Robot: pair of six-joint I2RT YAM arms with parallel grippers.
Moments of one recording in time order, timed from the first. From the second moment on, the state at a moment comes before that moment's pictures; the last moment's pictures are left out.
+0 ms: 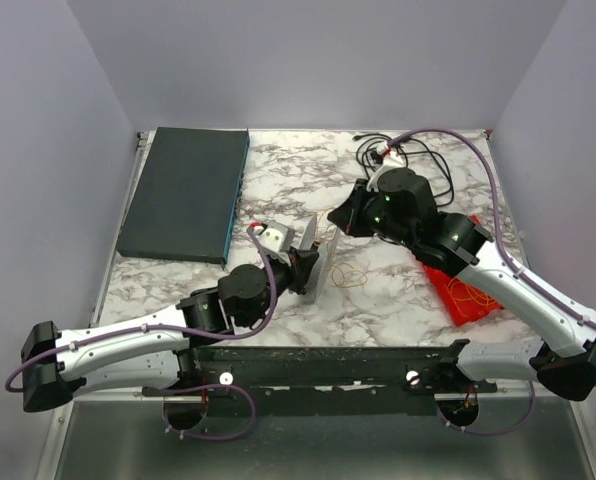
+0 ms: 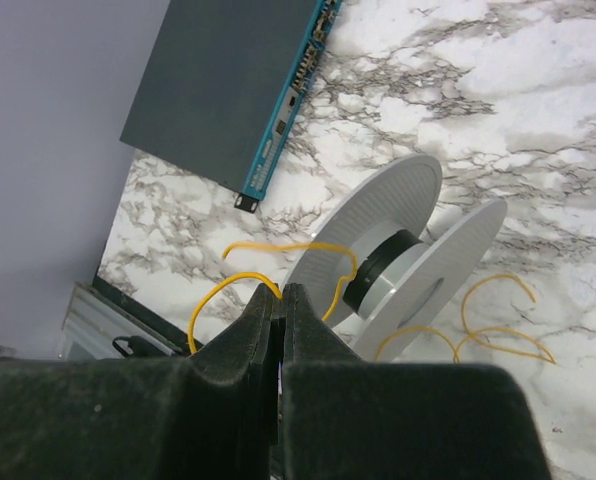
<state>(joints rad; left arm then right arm) -1.21 0.89 0.65 0.19 -0.53 -0.38 0.85 1.23 1.35 -0.56 0.16 0.65</state>
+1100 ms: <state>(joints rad) -1.14 1.05 0.82 0.23 -0.23 -0.22 0.85 1.10 1.36 -0.71 0.28 0.63</state>
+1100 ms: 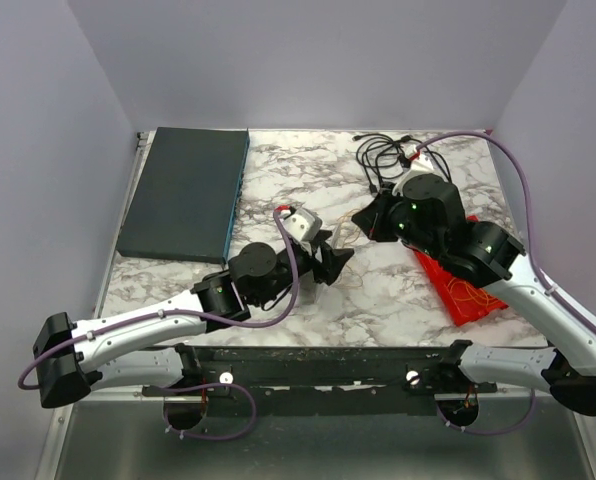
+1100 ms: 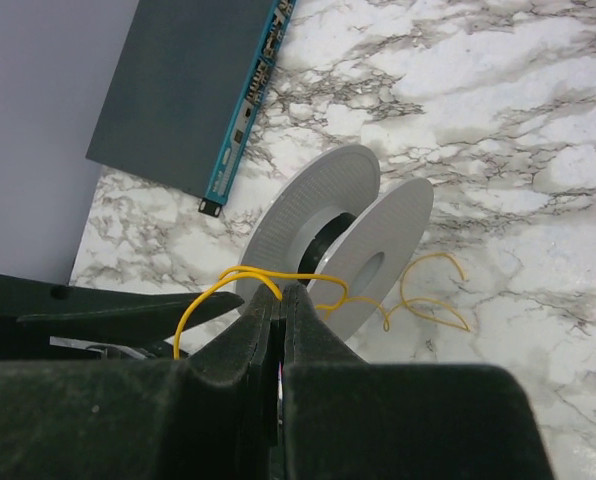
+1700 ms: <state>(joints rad) -1.10 1.12 1.21 -0.26 -0.19 -0.18 0.86 1.00 1.19 -0.73 0.43 0.61</state>
